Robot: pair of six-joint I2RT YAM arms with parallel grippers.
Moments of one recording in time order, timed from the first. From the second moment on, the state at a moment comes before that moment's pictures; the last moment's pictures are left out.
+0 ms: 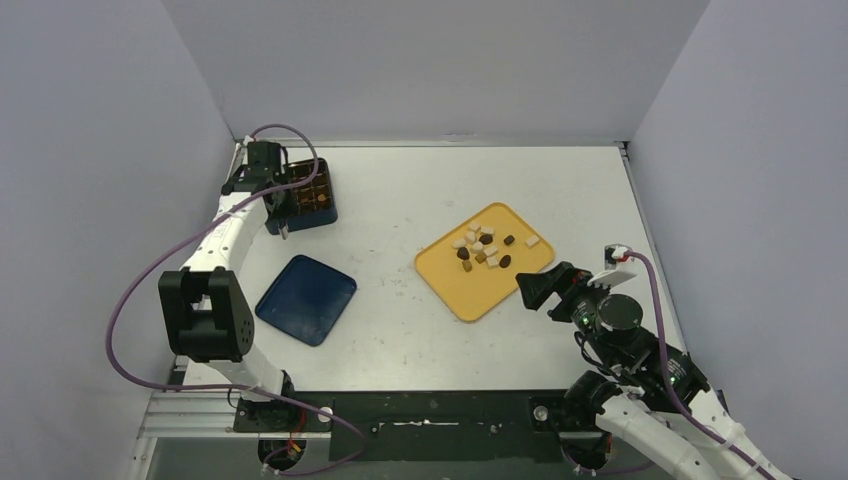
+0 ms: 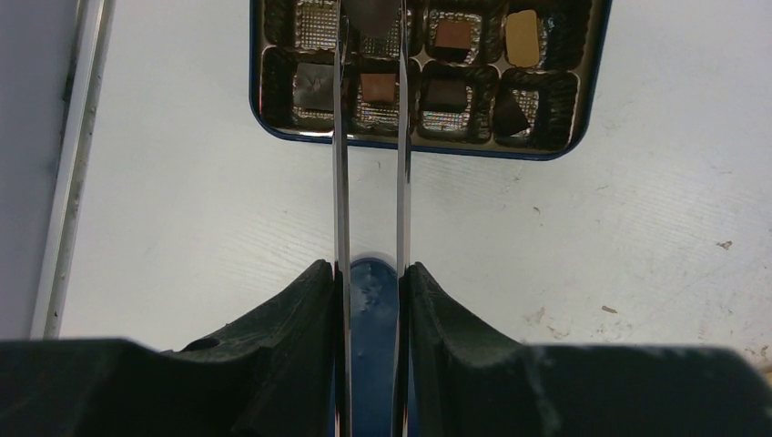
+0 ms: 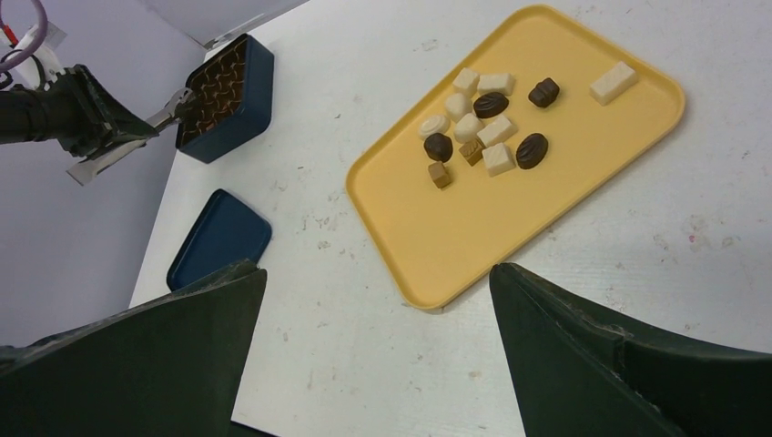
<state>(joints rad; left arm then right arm) -0.02 1.63 1.38 -0.63 -0.23 -0.28 0.75 0.38 0.70 -0.63 0.38 0.72</state>
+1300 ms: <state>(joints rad) -0.02 1.58 1.38 -0.60 -0.12 -0.28 0.75 0.35 0.70 -0.65 0.38 0.72</state>
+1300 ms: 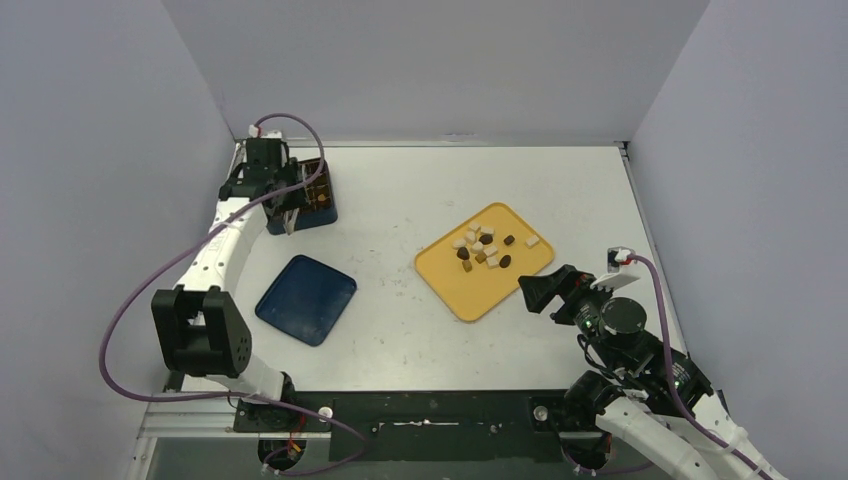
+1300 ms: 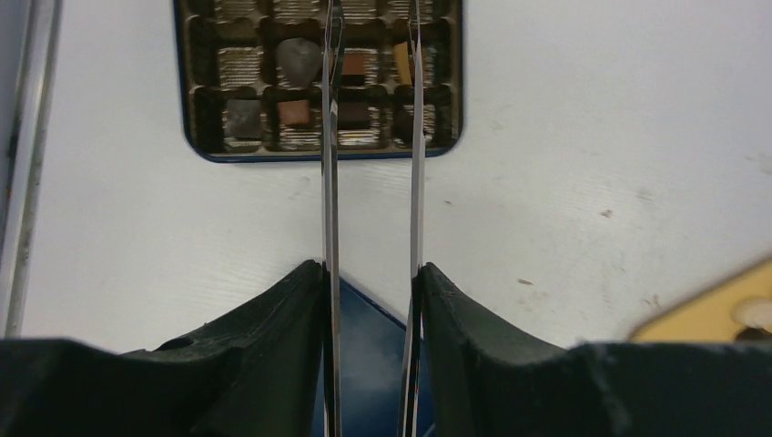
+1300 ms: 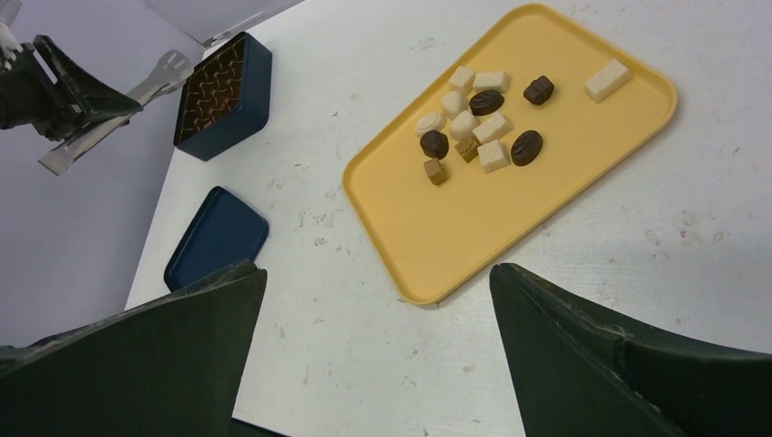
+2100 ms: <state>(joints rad) -0.73 1.31 1.28 -0.60 -0.17 -0.28 0.75 0.62 0.66 -0.67 0.55 0.72</state>
